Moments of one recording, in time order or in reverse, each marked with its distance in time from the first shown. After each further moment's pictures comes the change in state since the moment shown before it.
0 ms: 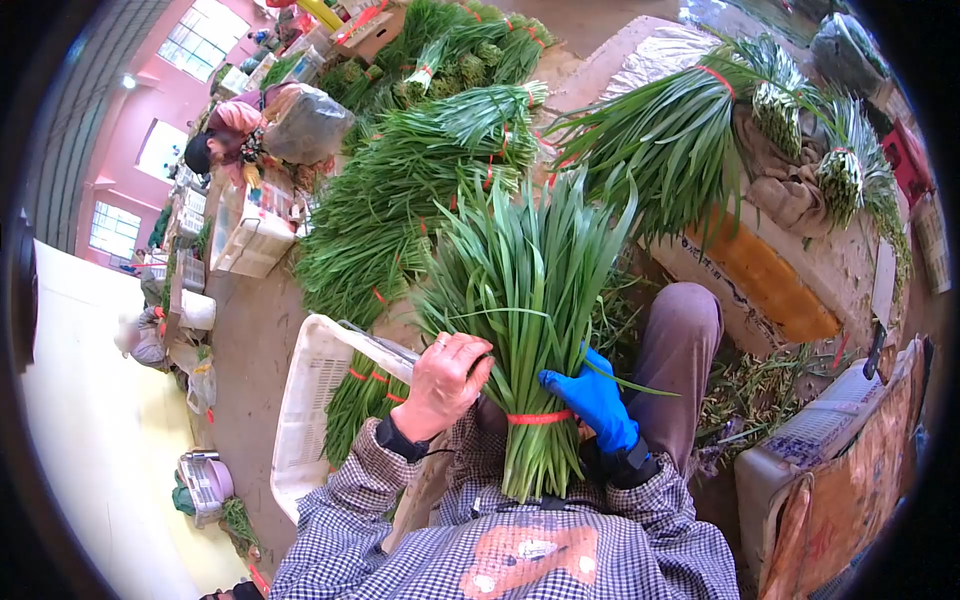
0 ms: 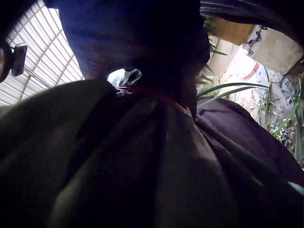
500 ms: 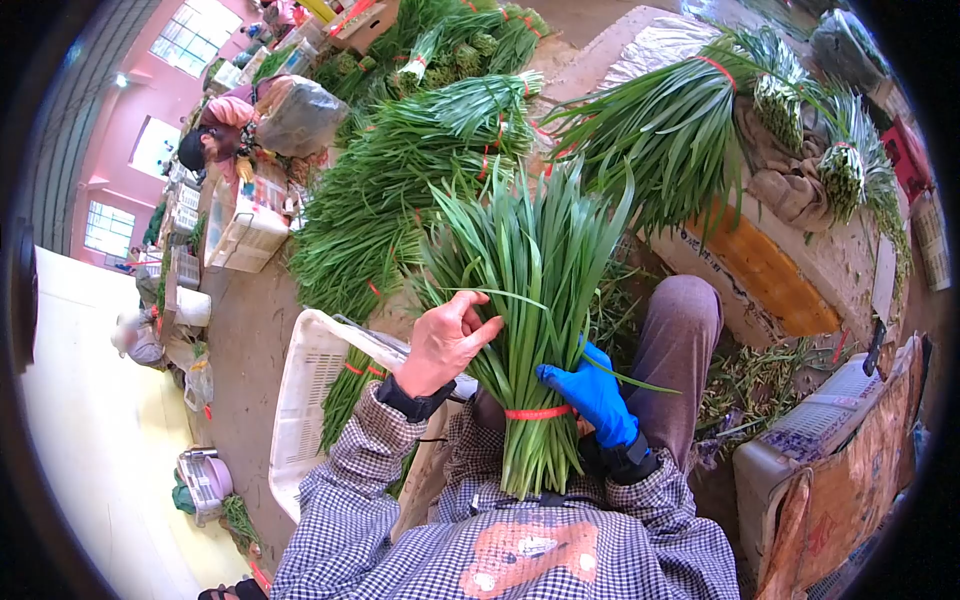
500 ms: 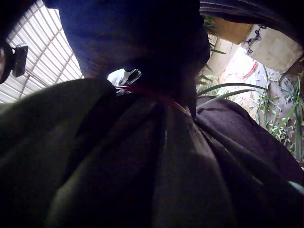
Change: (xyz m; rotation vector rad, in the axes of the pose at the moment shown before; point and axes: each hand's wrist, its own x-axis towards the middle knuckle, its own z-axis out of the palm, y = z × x) left_hand 0.038 -0.017 0.003 -0.335 -0.159 -0.371; right_hand 0.001 -0.004 0.003 0.031 0.000 -0.021
